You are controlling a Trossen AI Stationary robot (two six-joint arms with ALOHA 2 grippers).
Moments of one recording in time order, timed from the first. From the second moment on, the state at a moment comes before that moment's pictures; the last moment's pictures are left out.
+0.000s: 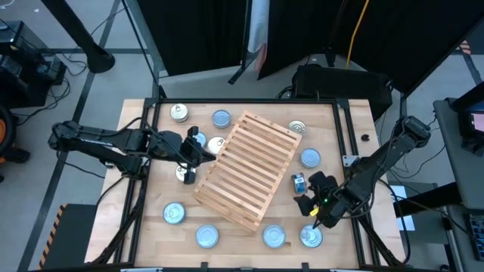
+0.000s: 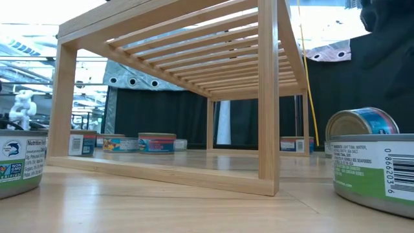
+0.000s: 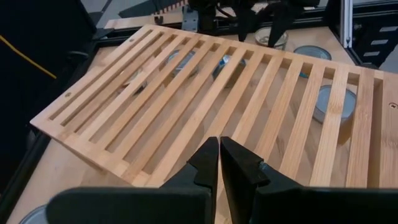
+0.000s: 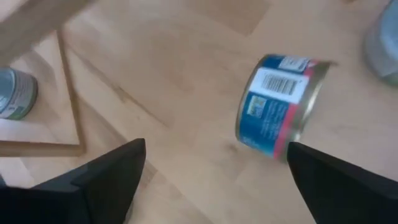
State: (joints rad) left arm -0.12 1.06 0.97 -0.43 -0.14 0.03; right arm 0.75 1.28 0.86 -0.87 0.56 1.72
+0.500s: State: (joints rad) left arm -0.12 1.06 0.97 -0.43 -0.14 0.04; right arm 0.63 1.50 0.95 -1.08 0.52 1.74
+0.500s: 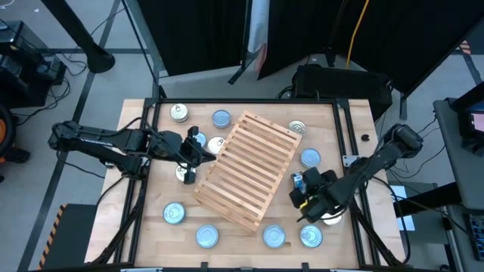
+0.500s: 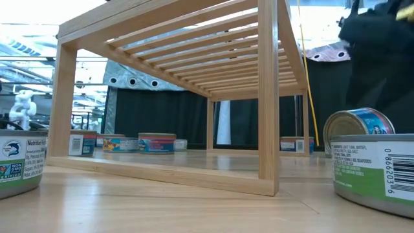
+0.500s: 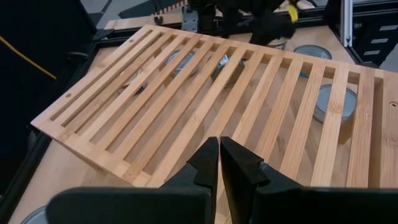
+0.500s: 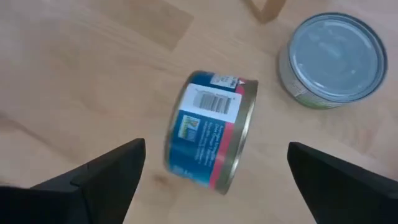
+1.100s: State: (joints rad) left arm -0.12 1.06 0.97 -0.43 -0.15 0.04; right arm 0.59 1.65 0.95 -1.07 0.54 1.71
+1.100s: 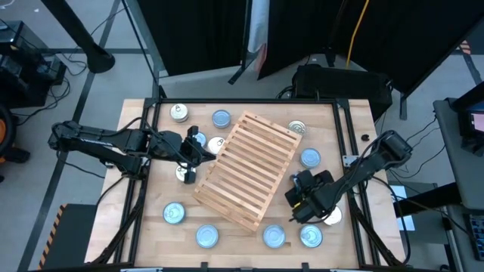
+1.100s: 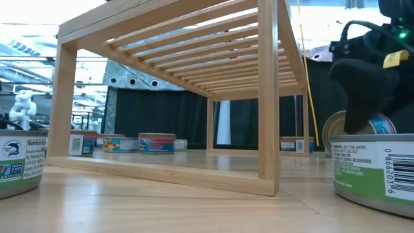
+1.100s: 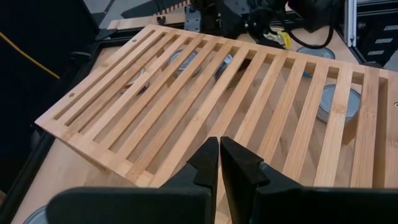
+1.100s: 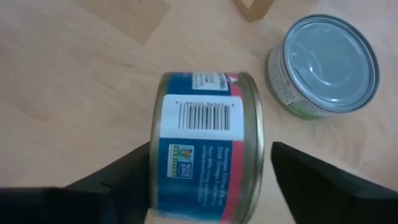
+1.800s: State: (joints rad) left arm -0.13 1.13 0.98 -0.29 -0.08 -0.03; right arm 0.72 1.59 1.24 -1.11 0.29 1.42
